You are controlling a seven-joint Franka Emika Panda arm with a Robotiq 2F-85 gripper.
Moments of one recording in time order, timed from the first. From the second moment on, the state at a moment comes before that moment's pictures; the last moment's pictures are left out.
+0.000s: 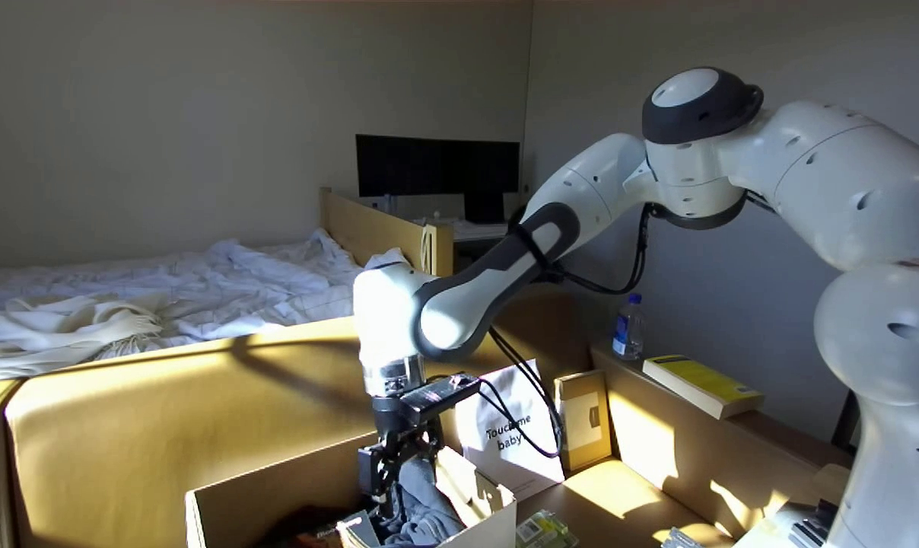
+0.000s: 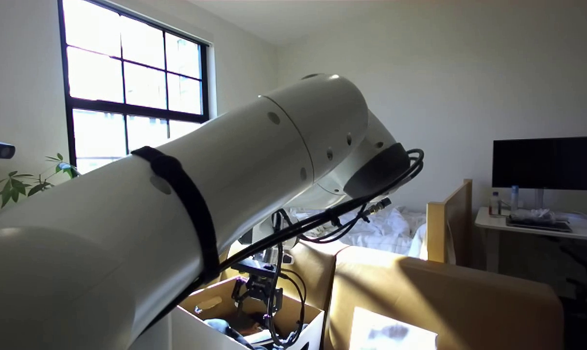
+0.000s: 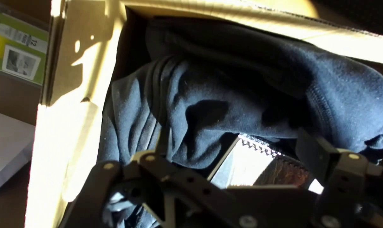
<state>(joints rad) 2.62 -1.08 -2.12 -2.02 -0.93 2.14 0.69</state>
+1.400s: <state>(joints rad) 2.63 -1.50 -2.11 -1.84 -1.52 2.22 0.93</state>
